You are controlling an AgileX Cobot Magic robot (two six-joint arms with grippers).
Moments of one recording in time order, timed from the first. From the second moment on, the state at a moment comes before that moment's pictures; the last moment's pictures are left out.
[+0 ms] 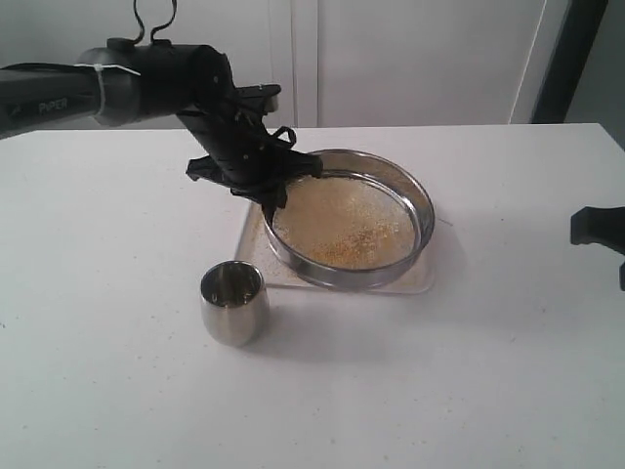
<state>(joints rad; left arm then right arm) -0.51 2.18 -1.86 -0.17 0.81 -0.19 0.11 1.06 -0.81 -0.02 0.88 0.31</state>
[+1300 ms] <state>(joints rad) -0.53 2.17 -2.00 -0.07 0.83 -0.08 0.11 1.06 -0.81 -0.02 0.88 0.31</state>
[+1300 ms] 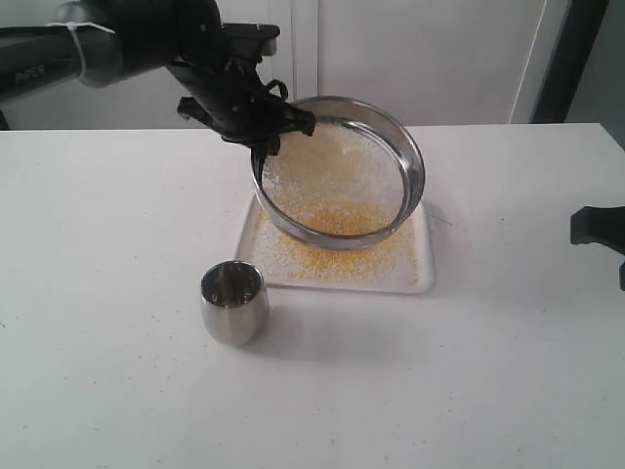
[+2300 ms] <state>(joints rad) -0.50 2.25 -2.06 -0.18 0.97 -0.18 0.11 1.06 -0.81 -0.02 0.88 0.31</state>
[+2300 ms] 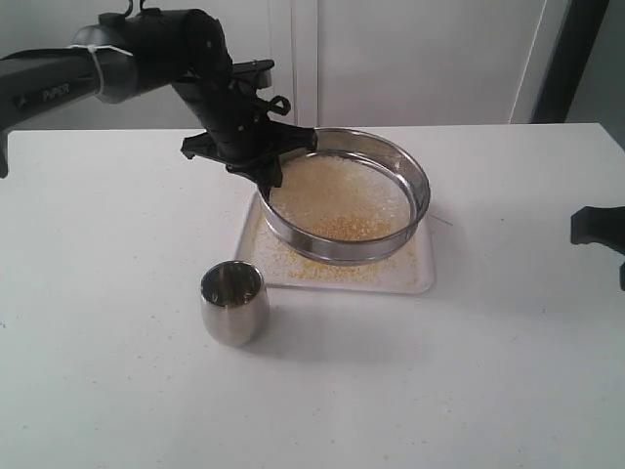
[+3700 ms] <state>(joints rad) -0.67 2.23 -2.06 -0.28 1.16 0.11 0.11 1.06 -0.81 -0.02 0.88 0.31</state>
